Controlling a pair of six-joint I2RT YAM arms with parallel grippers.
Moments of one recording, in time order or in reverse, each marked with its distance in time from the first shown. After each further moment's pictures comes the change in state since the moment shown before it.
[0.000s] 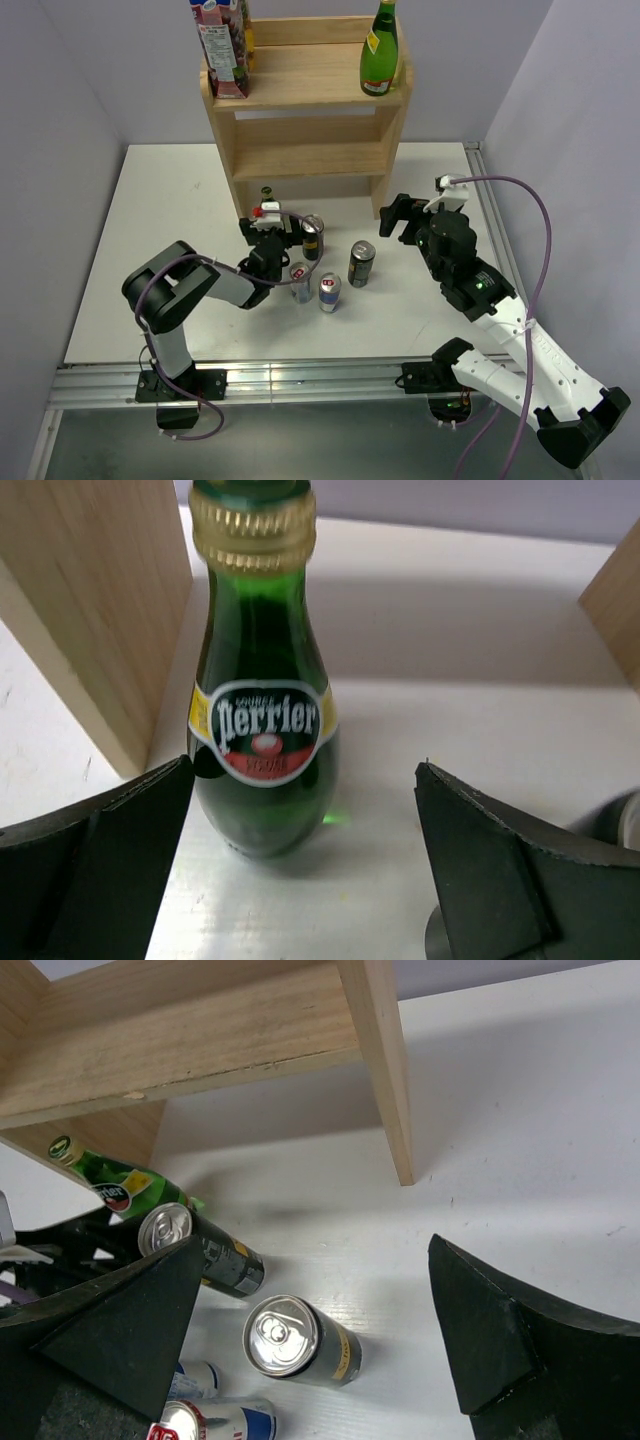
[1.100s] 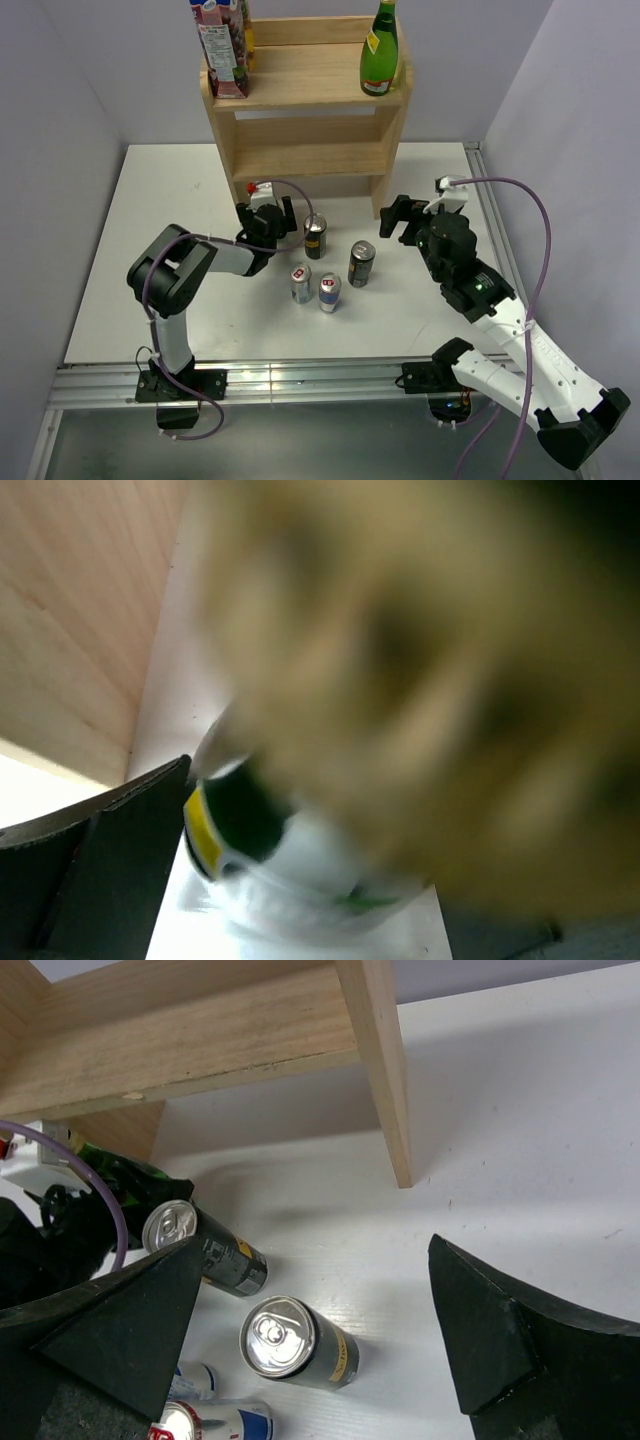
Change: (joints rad) left arm 0.175 0.089 0.244 -0.437 0.174 -0.199; right arm 0.000 -0.015 -0.013 0.012 0.004 -0.010
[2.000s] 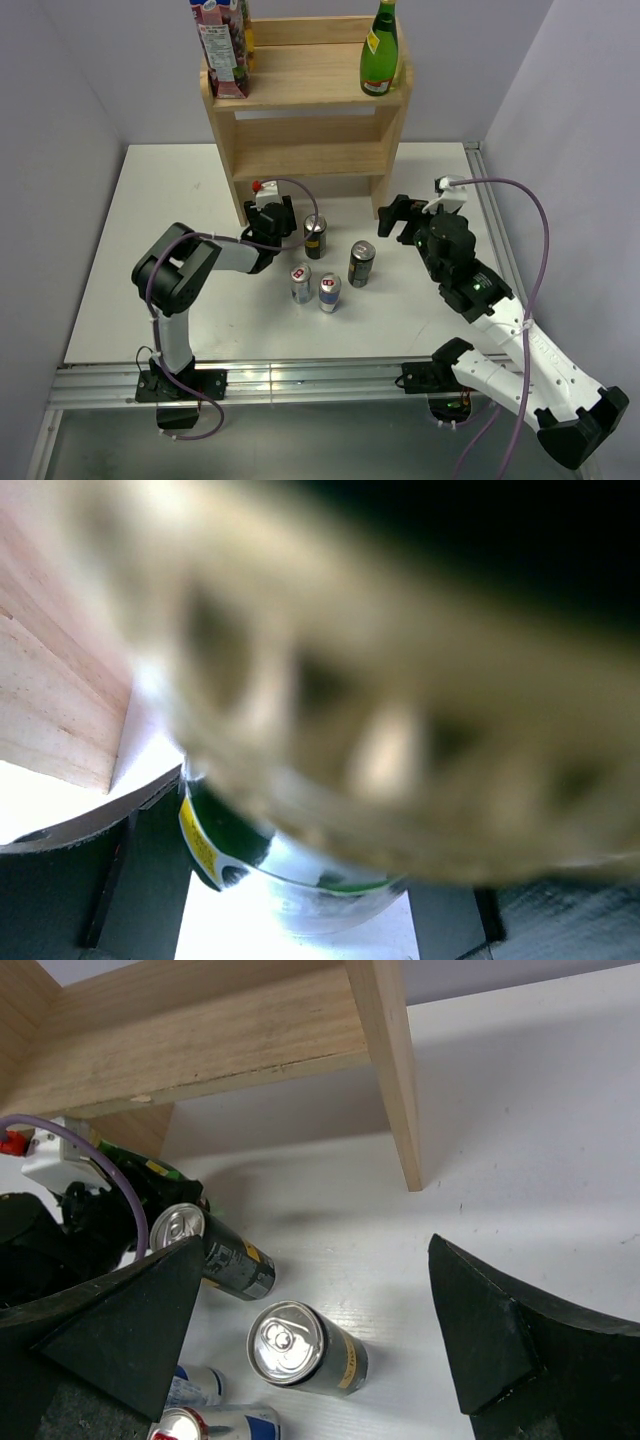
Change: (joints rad) left arm -0.017 0.028 0.060 -0.054 -0.031 0.000; right arm 0.000 0.014 -0.021 0.042 -0.013 0.008
